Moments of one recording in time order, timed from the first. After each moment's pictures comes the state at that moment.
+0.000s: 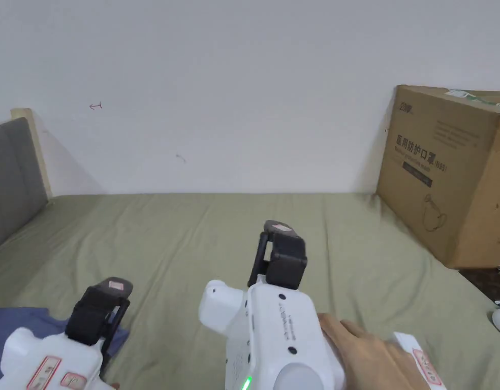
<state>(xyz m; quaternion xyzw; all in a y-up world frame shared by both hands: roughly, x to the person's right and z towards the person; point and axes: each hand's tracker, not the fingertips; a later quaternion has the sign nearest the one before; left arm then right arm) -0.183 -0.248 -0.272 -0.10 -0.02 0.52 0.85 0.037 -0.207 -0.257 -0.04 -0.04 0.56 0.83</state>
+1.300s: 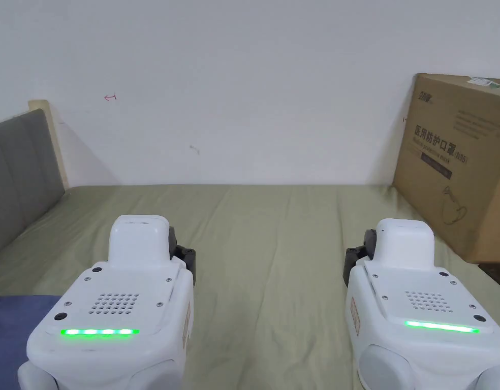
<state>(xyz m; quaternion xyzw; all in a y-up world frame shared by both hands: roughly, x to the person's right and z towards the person) -0.100 -0.151 -0.253 -0.05 -0.04 -0.02 1.00 0.136 -0.165 -0.236 -0.05 -0.13 -0.01 0.99</state>
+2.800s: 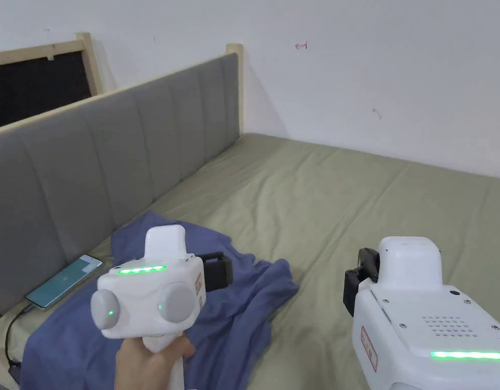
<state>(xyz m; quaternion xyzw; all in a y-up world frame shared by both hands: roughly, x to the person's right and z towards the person) -0.307 -0.294 -0.359 -0.30 0.18 0.10 0.93 -0.038 -0.216 -0.327 -0.16 0.16 0.03 0.97</state>
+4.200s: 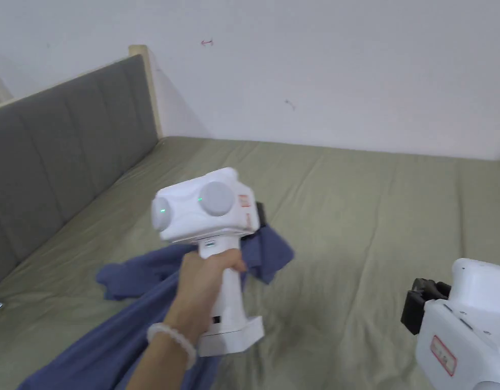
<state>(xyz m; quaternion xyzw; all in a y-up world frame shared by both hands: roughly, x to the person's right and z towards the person) -0.125 -0.198 -0.507 -0.35 -0.10 0.17 0.92 0.133 -0.222 -0.327 -0.21 -0.02 -0.08 0.97</state>
